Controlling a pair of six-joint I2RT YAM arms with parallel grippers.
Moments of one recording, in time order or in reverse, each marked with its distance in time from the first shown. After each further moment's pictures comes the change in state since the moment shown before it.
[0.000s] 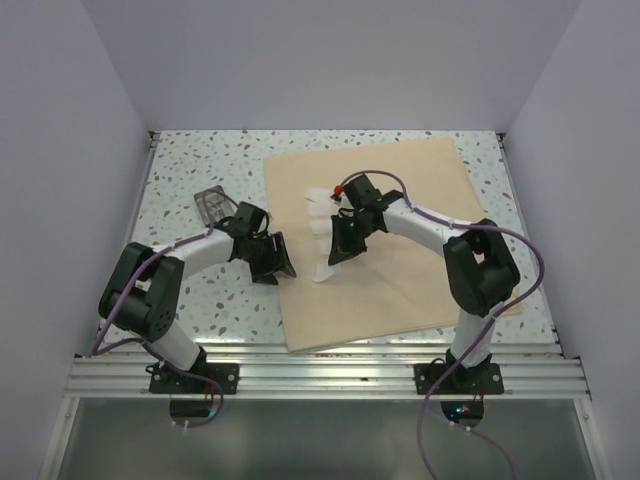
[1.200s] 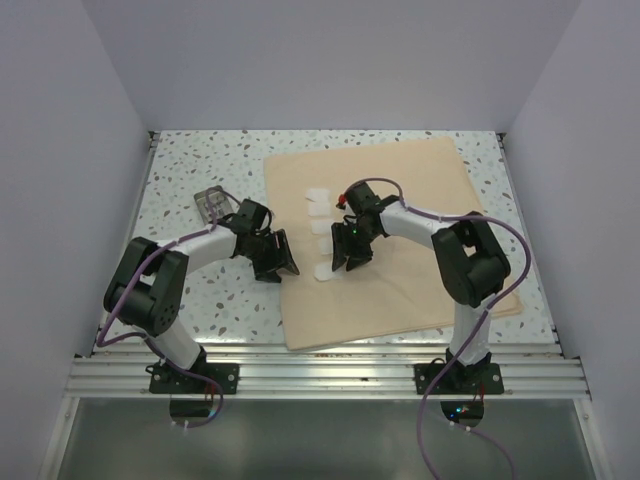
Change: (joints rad) left arm -0.002 0.043 0.041 -0.001 0.026 -0.018; right arm -0.028 0.071 -0.042 0.018 0.098 -0.066
